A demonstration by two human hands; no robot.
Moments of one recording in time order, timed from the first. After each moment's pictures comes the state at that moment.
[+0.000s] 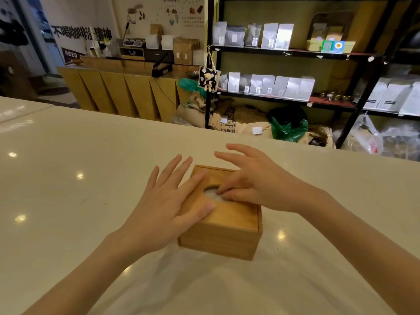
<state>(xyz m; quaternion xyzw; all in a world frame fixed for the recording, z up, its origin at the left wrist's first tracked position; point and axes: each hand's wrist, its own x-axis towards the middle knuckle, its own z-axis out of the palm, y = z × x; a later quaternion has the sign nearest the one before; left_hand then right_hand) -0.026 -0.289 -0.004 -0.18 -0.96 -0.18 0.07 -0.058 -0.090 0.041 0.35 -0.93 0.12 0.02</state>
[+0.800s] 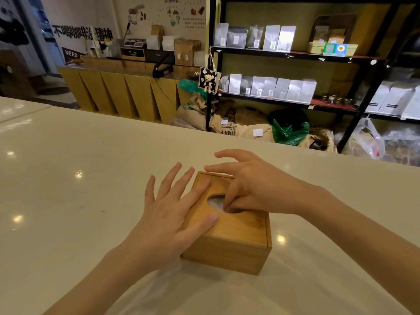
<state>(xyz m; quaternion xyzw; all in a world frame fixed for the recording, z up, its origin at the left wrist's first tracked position) -0.027 -0.287 -0.008 -0.17 -0.97 -0.19 0.05 -0.078 -0.101 0.045 0.41 -0.91 0.07 -0.01</state>
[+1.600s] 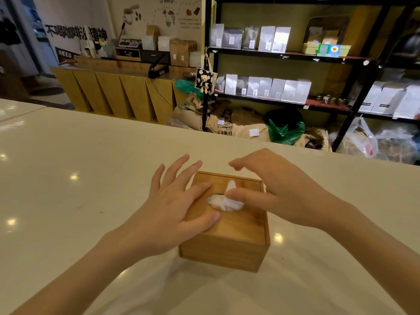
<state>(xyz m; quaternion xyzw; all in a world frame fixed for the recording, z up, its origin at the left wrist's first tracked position) -0.038 -0.287 0.007 -0.23 -0.96 -0.16 0.04 -0.046 -0.083 0.053 0.28 -0.94 0.15 0.06</state>
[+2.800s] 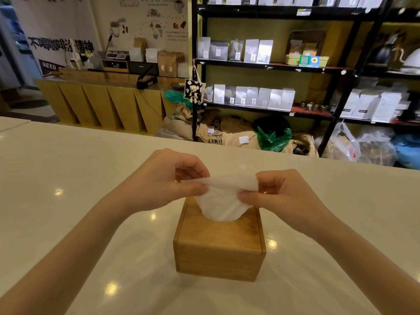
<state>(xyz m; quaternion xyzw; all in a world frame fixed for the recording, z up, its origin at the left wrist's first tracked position) -0.073 -0.291 0.062 -0.31 -0.87 -0.39 0.04 -0.042 -0.072 0.038 0.17 -0.83 0.54 0.05</state>
